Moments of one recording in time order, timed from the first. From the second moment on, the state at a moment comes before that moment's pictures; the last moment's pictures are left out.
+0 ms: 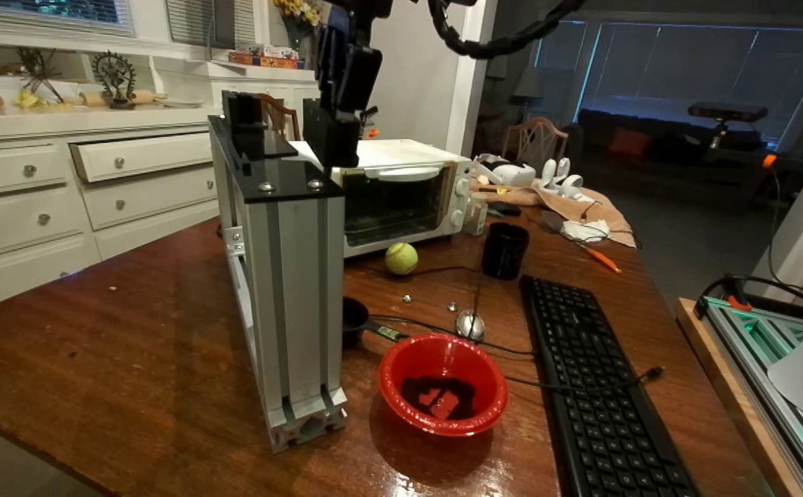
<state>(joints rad) 0.16 0.31 0.17 -1.64 -0.22 2.14 -0.43</state>
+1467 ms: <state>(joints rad) 0.18 0.52 0.19 -1.30 -0.20 1.91 -0.46</state>
